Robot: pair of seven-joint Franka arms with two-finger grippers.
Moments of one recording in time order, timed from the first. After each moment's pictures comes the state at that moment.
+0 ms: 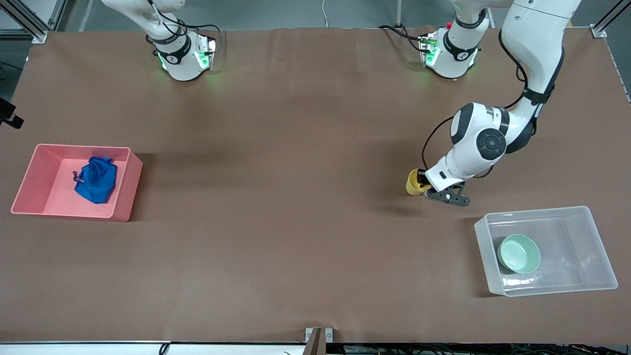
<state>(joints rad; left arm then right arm) -0.03 0.37 -0.26 -2.17 -0.02 2.52 -0.02 -0.07 -0.04 -0.11 -1.54 -0.02 1.54 -0.04</state>
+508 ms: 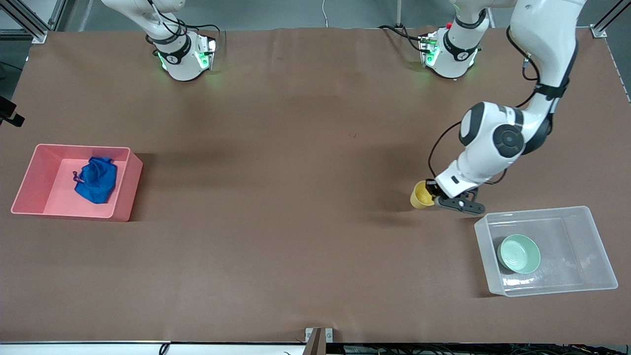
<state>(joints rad) -0.03 0.32 -0.22 -2.01 -0.02 2.42 -0.02 -0.07 -0.04 -0.12 -1.54 -0.02 1.52 -0.04</state>
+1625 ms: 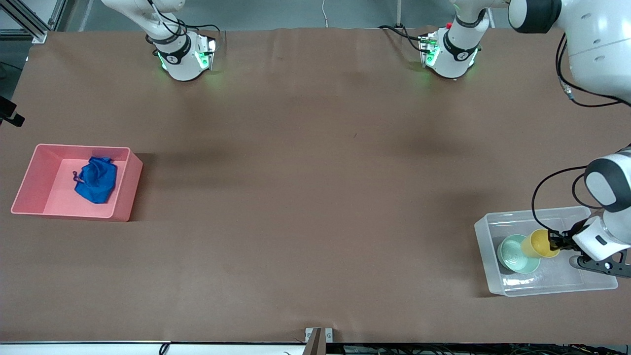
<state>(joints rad) -0.03 0.74 0.26 -1.34 -0.21 2.16 0.49 -0.07 -0.04 -0.12 -1.54 -0.02 1.52 -0.04</state>
